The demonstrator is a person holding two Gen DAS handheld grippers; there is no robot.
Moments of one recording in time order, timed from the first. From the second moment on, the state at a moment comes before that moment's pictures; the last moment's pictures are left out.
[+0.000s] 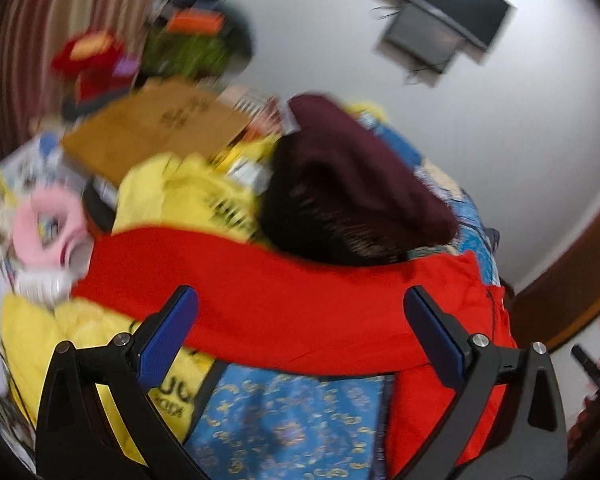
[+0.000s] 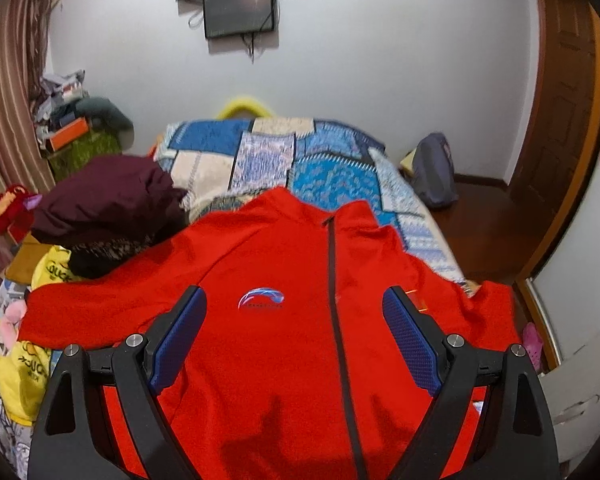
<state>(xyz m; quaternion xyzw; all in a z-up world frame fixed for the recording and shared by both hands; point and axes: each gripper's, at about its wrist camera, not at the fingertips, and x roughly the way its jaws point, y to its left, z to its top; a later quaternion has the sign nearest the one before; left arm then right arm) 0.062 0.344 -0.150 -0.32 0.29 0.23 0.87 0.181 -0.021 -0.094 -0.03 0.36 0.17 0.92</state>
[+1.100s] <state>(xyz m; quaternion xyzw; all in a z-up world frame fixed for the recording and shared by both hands) 0.048 0.470 -0.264 -0.41 0.32 0.33 0.79 0.218 0.001 -0.136 -0.04 0.44 0.15 0.89</state>
